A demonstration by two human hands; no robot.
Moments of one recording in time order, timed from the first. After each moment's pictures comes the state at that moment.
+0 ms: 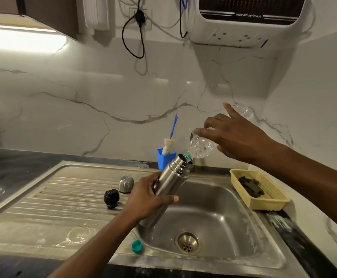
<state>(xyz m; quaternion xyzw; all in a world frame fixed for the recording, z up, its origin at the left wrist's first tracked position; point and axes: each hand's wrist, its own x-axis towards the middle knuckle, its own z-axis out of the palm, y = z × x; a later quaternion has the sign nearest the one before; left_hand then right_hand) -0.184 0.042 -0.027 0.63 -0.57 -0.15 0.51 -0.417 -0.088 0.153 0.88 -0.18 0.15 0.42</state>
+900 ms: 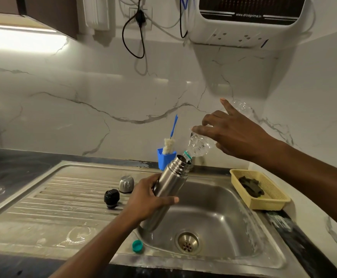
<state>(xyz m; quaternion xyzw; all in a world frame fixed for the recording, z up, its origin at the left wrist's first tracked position) -0.184 0.043 -0.030 0.63 -0.57 -0.16 0.51 -0.412 -0.093 0.158 0.87 -0.15 0.18 0.43</state>
